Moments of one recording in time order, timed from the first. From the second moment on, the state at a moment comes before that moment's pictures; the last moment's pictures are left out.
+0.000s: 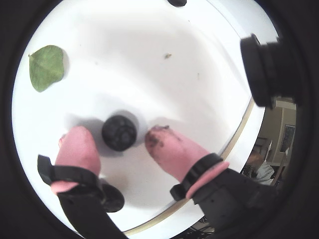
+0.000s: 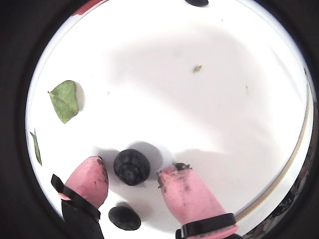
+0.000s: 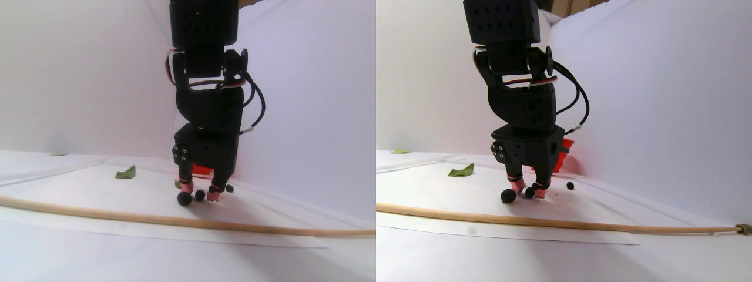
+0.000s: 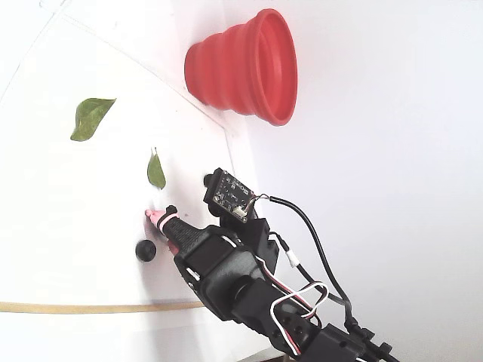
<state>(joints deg) 10.4 56.6 112.4 -10.6 -75.9</state>
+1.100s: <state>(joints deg) 10.0 55.1 112.2 -13.2 -74.5</state>
